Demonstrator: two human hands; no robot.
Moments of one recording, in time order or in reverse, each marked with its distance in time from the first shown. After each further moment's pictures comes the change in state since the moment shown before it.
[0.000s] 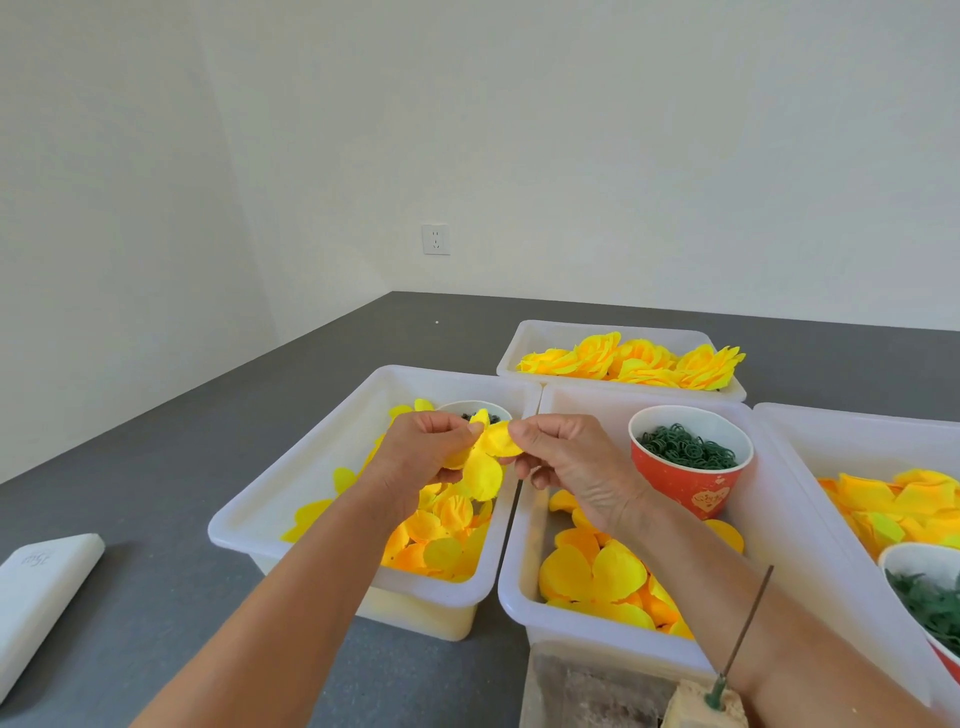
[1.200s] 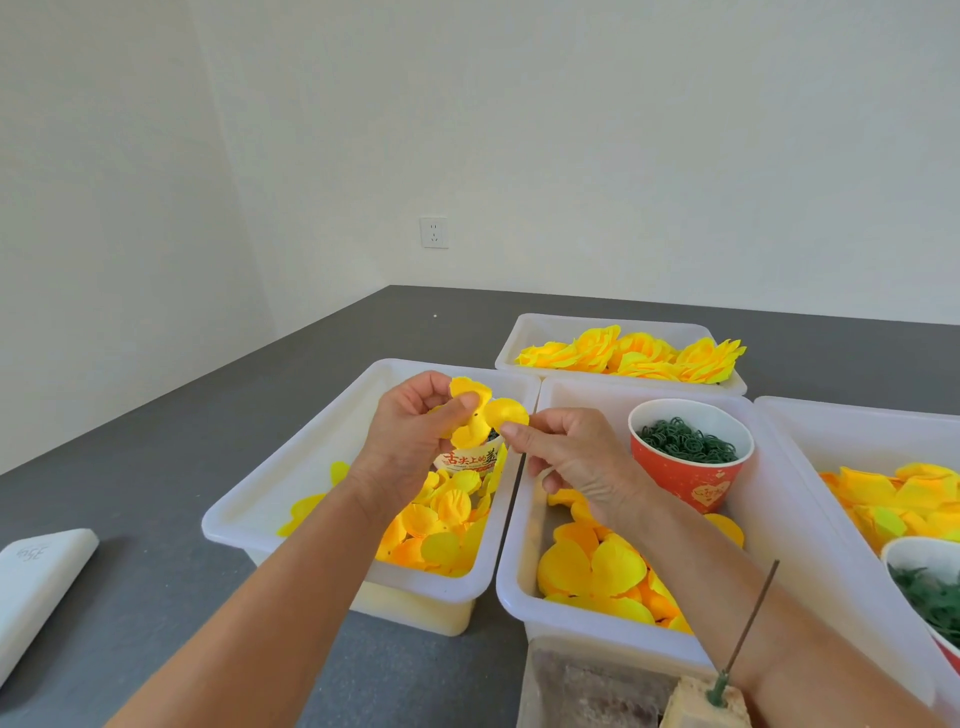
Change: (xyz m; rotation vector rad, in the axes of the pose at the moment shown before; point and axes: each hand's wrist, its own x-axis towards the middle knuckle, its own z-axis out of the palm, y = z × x) left_hand -0.003 0.005 -0.001 -0.254 -0.060 0.232; right_hand 0.000 0.001 -0.001 -0.132 0.147 0.090
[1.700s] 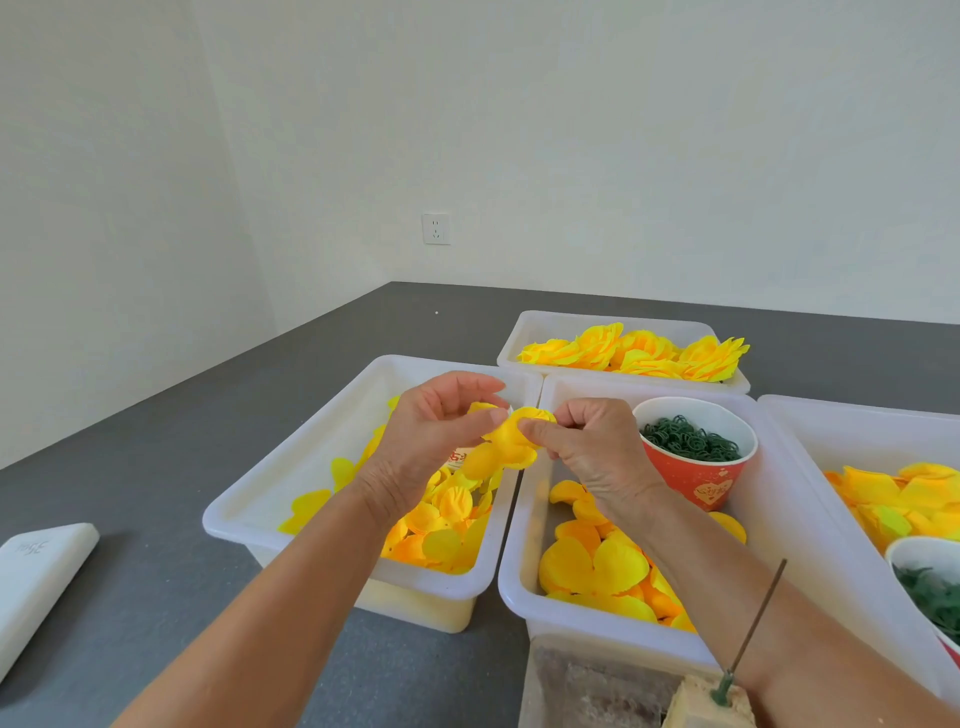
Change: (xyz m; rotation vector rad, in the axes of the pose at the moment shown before) left_hand -0.007 0.003 0.006 0.114 -0.122 0.085; right_hand 0.000 0.001 -0.002 -0.115 0.226 -0.168
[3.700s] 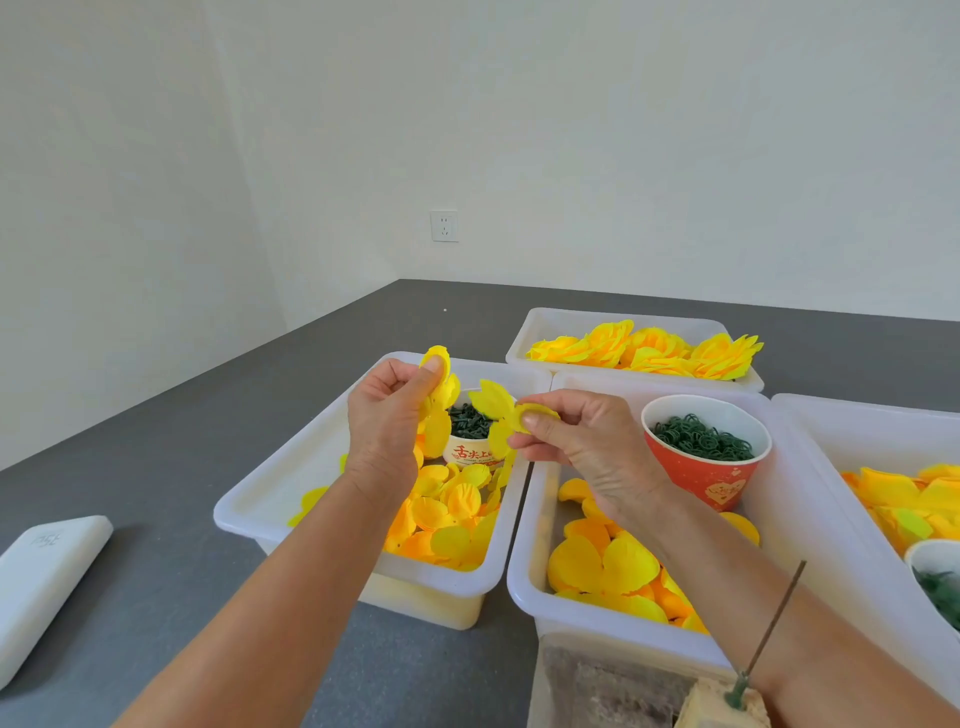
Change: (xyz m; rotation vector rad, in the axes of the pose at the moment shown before) left_hand 0.009 -0.004 -0.013 -0.149 0.529 0.026; right_hand -0.005 -0.009 0.004 0.359 -0.218 0.056
